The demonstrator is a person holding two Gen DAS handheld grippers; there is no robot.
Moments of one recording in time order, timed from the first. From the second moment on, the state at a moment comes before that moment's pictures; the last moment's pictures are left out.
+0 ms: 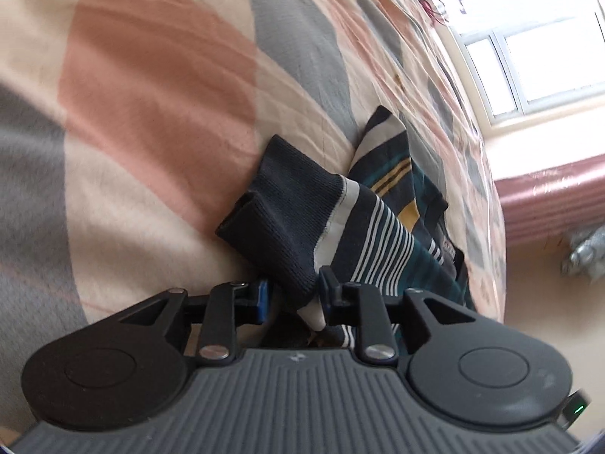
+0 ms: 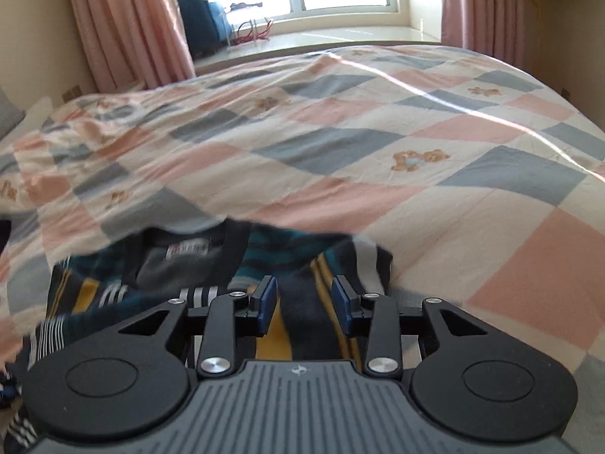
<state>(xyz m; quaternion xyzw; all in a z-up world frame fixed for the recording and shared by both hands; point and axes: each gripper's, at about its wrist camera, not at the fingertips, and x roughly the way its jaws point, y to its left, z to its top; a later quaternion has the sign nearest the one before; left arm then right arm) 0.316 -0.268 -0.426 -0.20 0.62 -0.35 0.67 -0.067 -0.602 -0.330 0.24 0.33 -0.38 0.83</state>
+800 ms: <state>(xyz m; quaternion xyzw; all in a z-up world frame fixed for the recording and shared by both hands) 0.131 -0.376 -0.382 0.46 0.16 -0.59 0.65 -0.083 -0.564 -0.337 0.27 0.34 -0.36 0.82</state>
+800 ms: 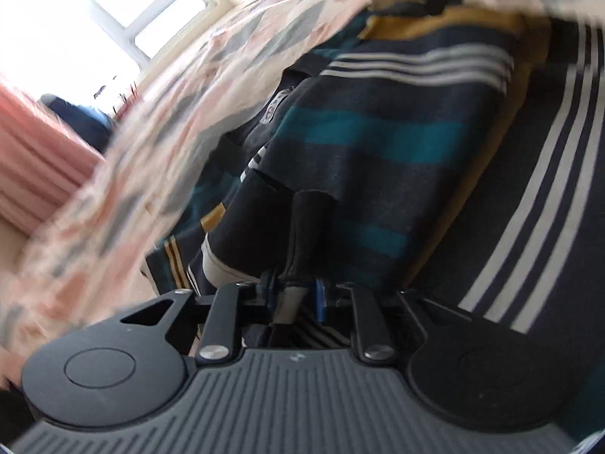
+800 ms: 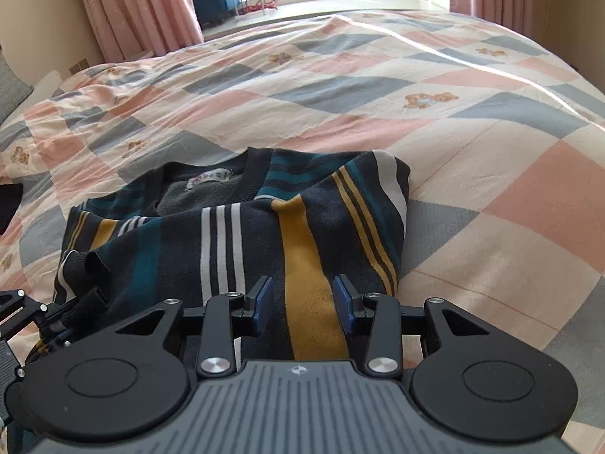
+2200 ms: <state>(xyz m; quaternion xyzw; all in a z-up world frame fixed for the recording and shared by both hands) 0.154 -0.286 -0.326 0.31 0.27 -0.61 0.68 -0.118 -0.464 -0.326 0.13 0.40 -0.32 0.85</state>
